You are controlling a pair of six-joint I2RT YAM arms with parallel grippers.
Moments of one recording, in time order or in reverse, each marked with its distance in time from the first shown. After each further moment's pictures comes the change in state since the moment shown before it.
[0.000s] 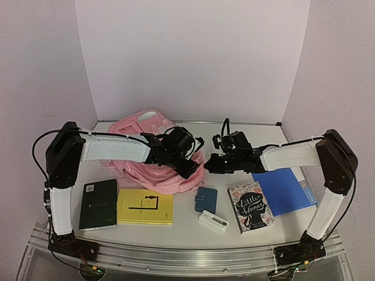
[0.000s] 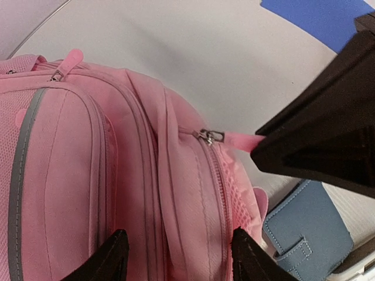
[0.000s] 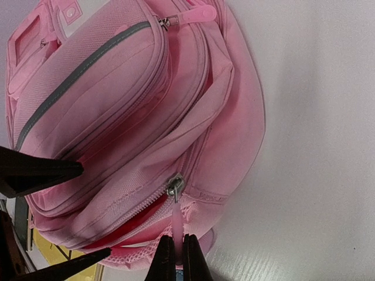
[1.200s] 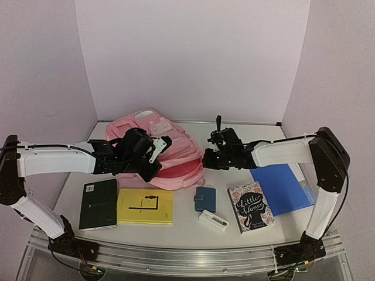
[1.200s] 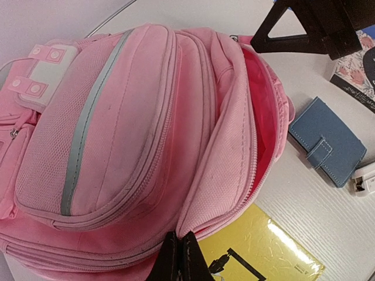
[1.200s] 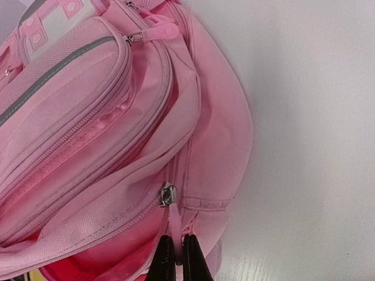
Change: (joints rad) left arm 0.025 -0.531 -0.476 0.026 -0.114 0.115; right arm 0.038 0.087 0.147 -0.087 0.185 0.081
